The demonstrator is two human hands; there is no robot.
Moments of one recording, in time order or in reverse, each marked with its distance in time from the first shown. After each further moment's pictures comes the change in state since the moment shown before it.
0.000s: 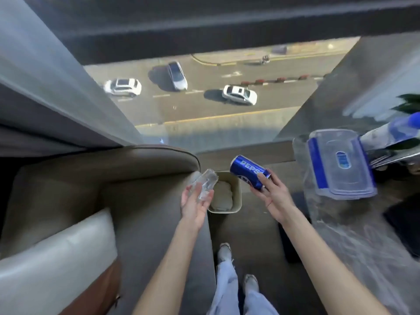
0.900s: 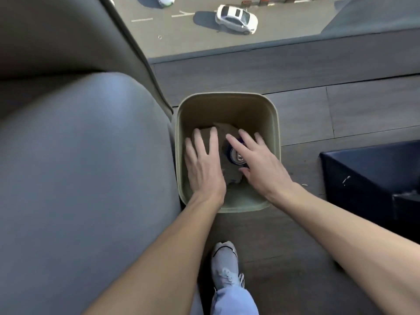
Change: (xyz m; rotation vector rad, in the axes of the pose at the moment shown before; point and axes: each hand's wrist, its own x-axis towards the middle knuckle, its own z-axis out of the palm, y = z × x) left_hand 0.495 -0.229 -0.162 2.125 0.035 0.602; right_hand 0.458 0.317 -0.156 -1.943 -0.289 -0.479
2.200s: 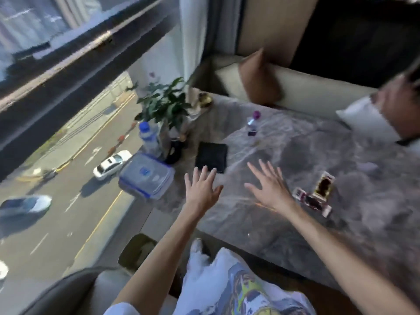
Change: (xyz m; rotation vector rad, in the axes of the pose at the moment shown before) left_hand -0.536 0.444 -0.399 0.511 -0.205 1.157; right_hand -0.754 0.001 -0.423 0.305 0.636 0.969
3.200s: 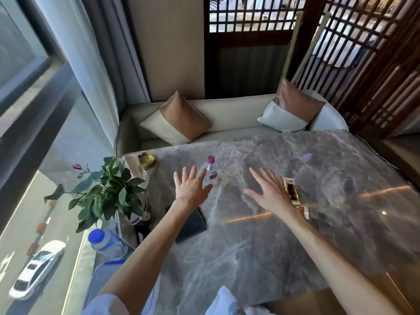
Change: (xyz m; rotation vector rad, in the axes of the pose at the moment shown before) left_hand 0.204 0.052 -0.108 0.259 -0.017 0.543; right_hand 0.062 0.024 -0.057 0.181 0.277 0.517
